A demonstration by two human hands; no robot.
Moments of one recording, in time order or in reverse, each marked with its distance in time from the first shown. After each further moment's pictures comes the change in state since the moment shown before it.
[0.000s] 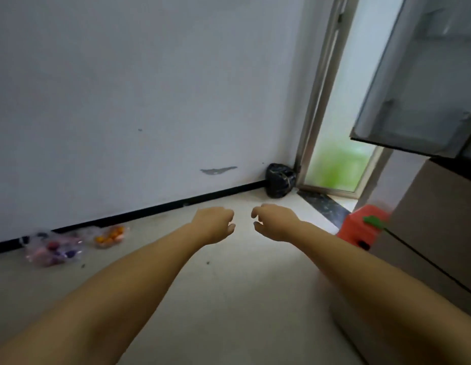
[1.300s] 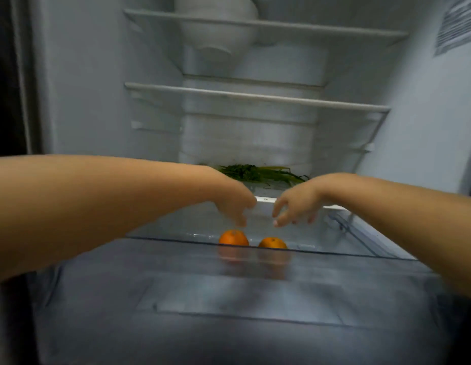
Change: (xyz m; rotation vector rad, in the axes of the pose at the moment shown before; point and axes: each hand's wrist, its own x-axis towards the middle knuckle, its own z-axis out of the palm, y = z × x) left_hand 0.415 0.803 -0.275 0.461 0.121 1.269; right_hand -0.286 0.719 -0.319 0.189 -0.231 1.233
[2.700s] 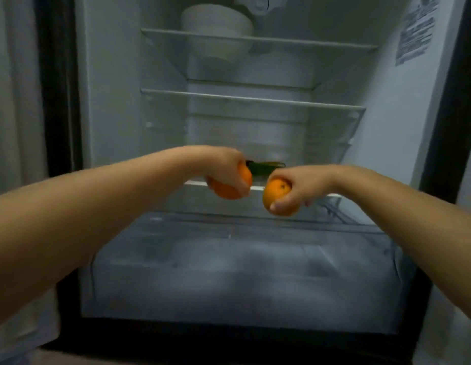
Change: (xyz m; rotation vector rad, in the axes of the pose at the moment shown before) left_hand -0.075 0.003 -0.019 -0.540 0.329 -0.221; right_hand -0.068 -0.001 0.017 0.145 0.327 -0.193
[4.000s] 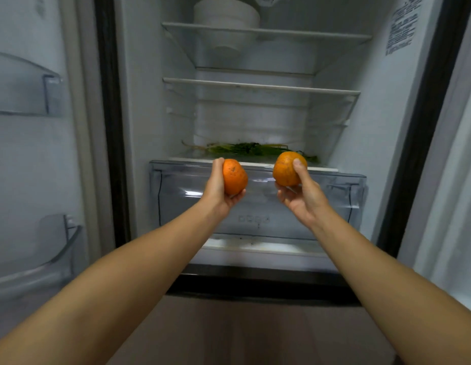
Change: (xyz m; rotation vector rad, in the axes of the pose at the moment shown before) left_hand -0.048 -0.017 0.102 -2.020 0.289 -0.436; right_hand -0.022 -0.027 0.107 1.849 0.604 0.067
